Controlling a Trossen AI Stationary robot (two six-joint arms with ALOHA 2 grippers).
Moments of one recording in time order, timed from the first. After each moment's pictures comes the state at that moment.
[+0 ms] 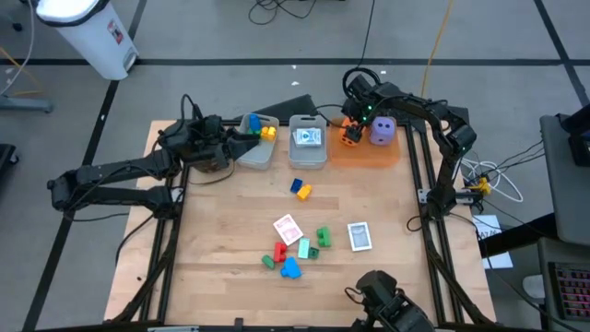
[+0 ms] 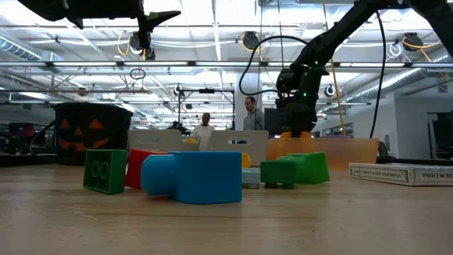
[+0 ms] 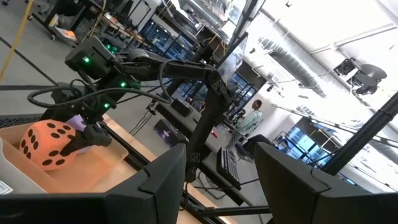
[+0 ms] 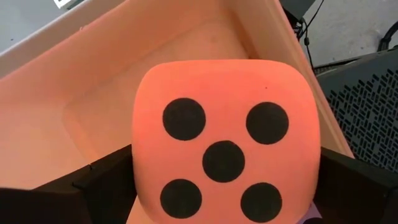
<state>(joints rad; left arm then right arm) 0.40 0.93 0.63 0.49 0.26 -0.74 -0.91 1.87 1.42 -0.83 -0.13 -0.36</state>
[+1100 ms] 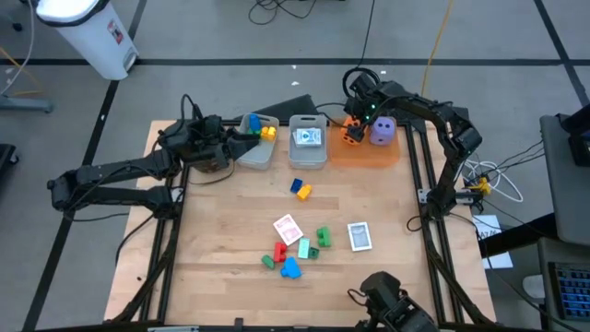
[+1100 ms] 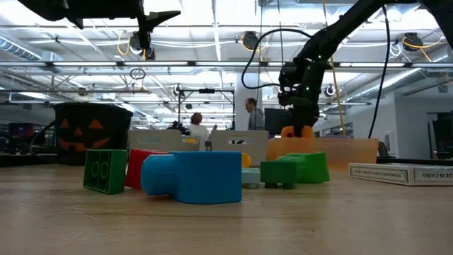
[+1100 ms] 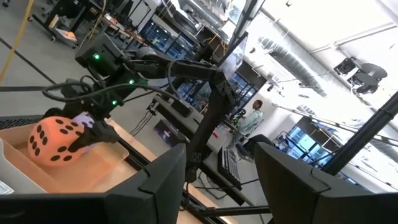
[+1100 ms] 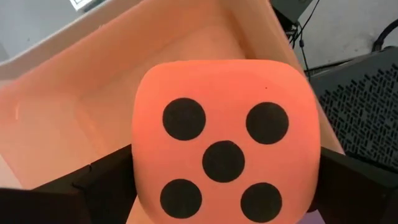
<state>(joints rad) 0.40 0.93 0.63 0.49 0.26 -0.73 -0.91 1.82 1.41 -0.86 -0.13 -0.36</state>
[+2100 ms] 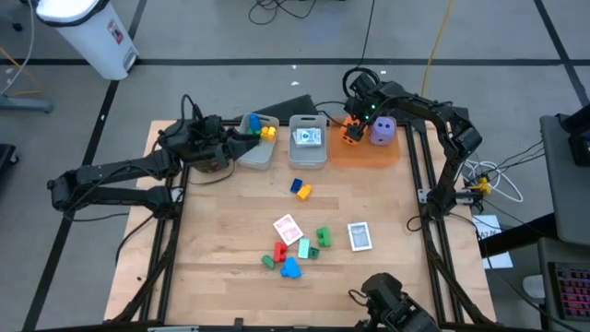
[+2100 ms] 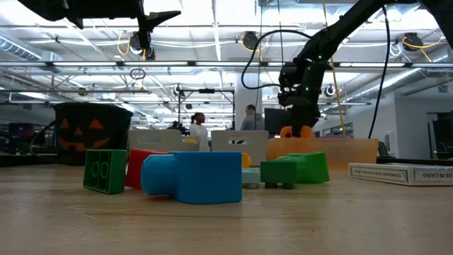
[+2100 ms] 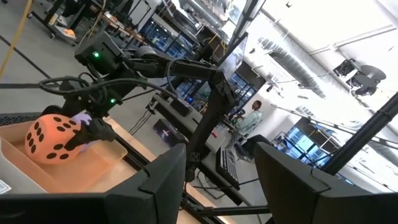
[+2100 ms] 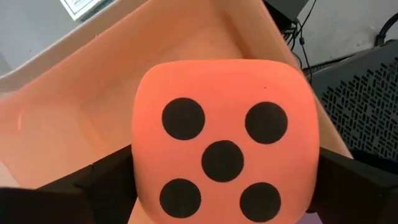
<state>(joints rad) 0.40 0.93 0.63 0.49 0.26 -0.75 -0.91 1.82 1.40 -0.85 -0.13 -0.31</state>
